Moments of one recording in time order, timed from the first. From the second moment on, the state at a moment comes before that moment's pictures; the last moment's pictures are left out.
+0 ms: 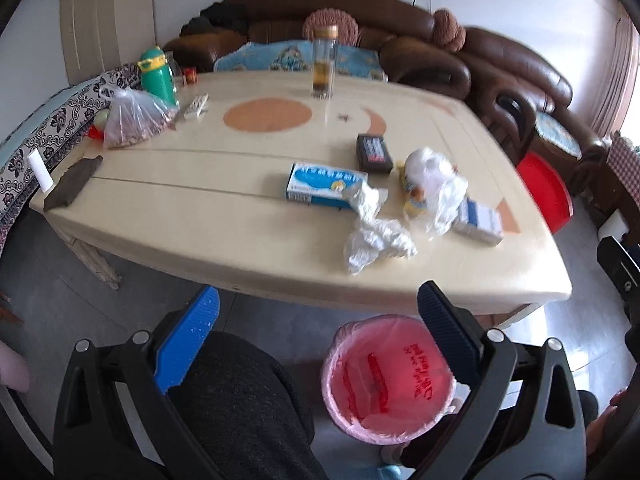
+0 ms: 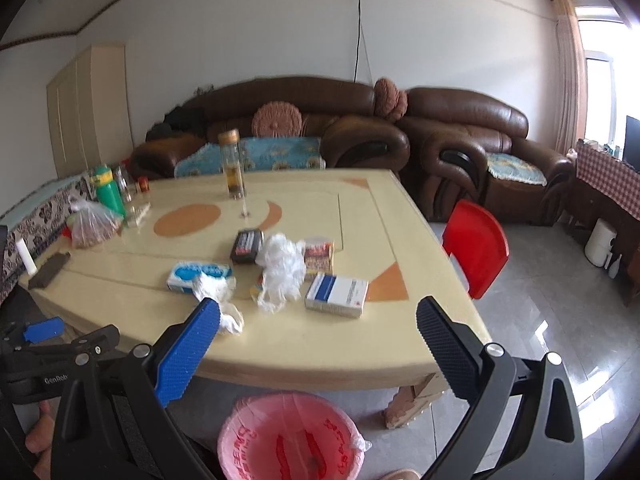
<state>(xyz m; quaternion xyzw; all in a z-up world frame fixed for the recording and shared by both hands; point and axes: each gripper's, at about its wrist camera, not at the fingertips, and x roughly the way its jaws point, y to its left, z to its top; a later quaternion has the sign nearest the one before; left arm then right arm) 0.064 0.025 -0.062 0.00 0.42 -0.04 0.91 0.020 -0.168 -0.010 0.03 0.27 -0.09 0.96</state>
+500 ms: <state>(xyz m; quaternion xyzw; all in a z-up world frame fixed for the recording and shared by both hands) 0.132 0.001 -0.110 0.01 0.48 -0.07 0.88 0.092 -0.228 -0.071 0.01 0.33 0.00 0.94</state>
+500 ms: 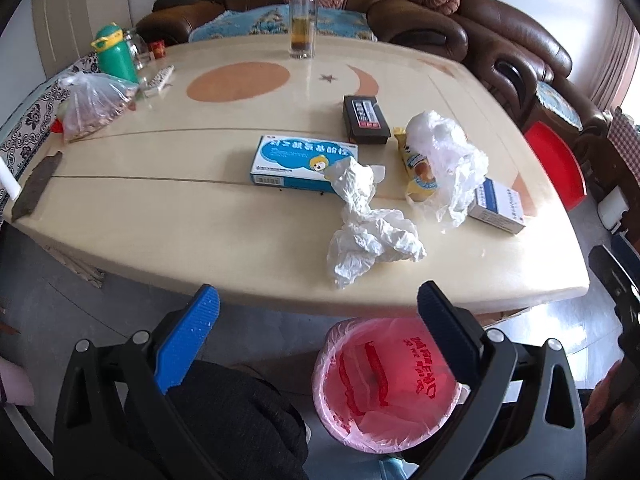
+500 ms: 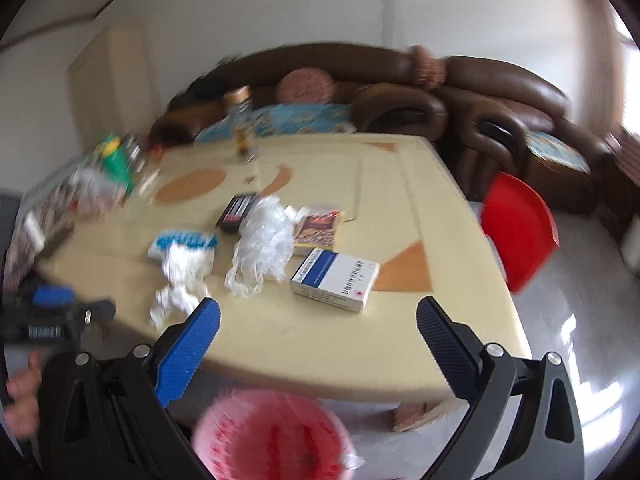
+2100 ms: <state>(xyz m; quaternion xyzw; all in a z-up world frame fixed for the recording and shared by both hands) 0.223 -0.063 -0.183 0.07 0.58 -0.13 0.80 0.266 -0.248 -0.168 -0.21 0.52 0.30 0.77</state>
